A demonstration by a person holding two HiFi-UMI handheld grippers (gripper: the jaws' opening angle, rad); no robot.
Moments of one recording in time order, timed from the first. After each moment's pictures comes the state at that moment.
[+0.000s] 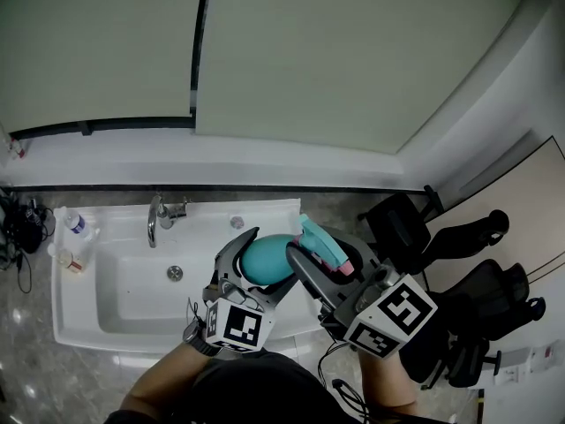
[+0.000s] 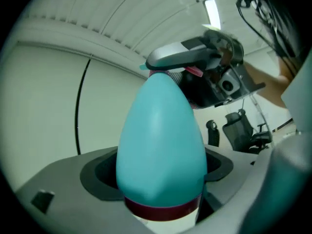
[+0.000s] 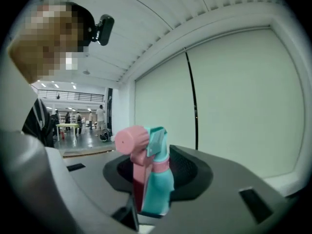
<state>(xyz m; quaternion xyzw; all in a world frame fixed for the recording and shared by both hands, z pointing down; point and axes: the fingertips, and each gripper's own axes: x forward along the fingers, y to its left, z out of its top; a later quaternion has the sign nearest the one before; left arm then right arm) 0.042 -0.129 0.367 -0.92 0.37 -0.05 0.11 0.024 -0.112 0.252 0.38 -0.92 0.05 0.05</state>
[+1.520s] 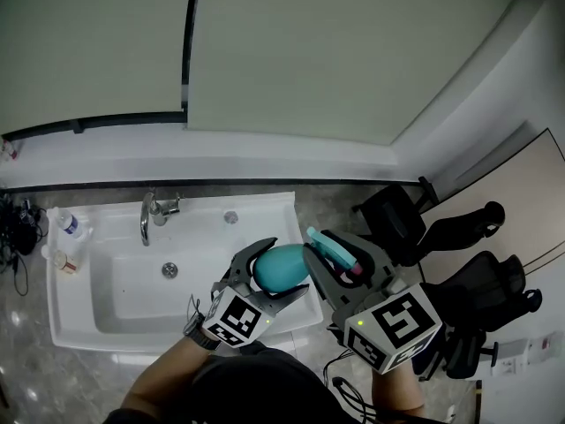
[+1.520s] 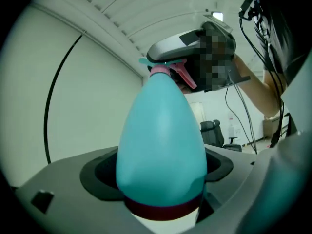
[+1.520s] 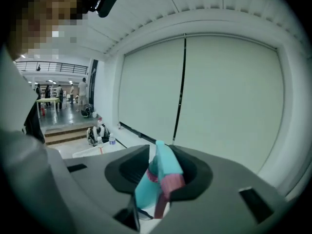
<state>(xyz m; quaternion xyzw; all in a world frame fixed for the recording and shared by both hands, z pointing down) 0.085 -0.105 0.408 -0.97 0.21 -0.05 0.04 0.056 -0.111 0.273 0.48 -0.86 0.04 0.20</state>
